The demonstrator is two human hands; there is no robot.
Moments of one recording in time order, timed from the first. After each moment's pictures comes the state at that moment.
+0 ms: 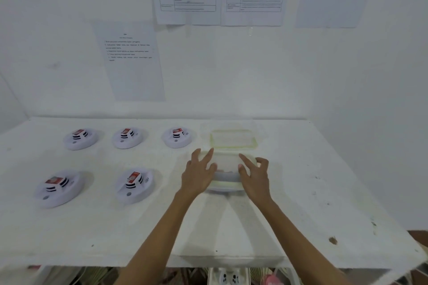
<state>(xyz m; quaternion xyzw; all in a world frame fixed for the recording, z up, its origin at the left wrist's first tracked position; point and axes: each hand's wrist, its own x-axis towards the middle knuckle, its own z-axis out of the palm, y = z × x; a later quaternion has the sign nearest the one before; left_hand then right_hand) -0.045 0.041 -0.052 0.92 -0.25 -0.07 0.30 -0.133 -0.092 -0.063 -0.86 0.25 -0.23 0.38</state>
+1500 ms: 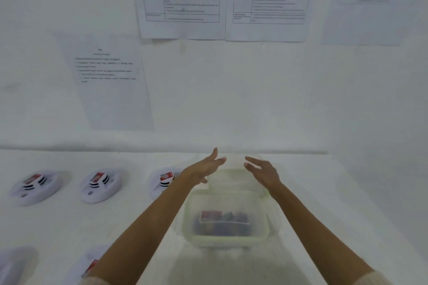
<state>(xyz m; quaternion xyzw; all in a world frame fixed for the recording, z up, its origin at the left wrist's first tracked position) 0.133 -0.059 -0.011 0.78 -0.21 -0.36 0.47 0.048 -0.227 -0.050 -0.87 0.29 -0.08 0.39</state>
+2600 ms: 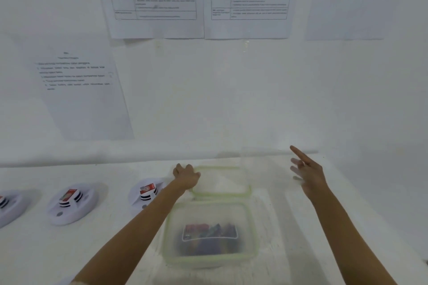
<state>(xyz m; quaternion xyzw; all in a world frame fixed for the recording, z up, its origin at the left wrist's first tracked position) 0.171 -0.085 -0.051 0.94 -0.16 -0.20 0.21 -0.008 -0.320 -0.041 -0.60 0.32 -0.32 0.66</state>
